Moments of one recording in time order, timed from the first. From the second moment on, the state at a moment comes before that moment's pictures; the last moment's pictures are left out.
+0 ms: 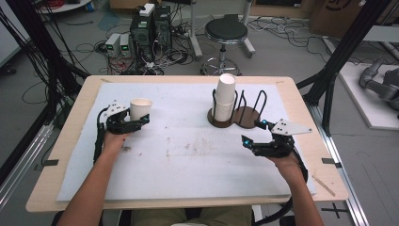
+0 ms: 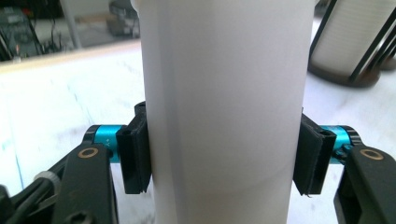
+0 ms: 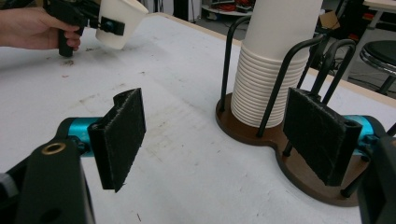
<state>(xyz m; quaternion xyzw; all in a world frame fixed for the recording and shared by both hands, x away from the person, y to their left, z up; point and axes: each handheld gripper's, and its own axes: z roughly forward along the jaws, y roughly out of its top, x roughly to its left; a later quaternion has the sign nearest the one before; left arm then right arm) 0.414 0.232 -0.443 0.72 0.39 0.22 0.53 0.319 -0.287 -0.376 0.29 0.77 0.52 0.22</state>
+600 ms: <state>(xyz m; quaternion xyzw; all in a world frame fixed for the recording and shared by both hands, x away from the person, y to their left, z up) 0.396 0.222 -0.432 0.79 0.40 0.23 0.41 0.318 -0.288 -0.376 0.29 0.77 0.52 0.21</state>
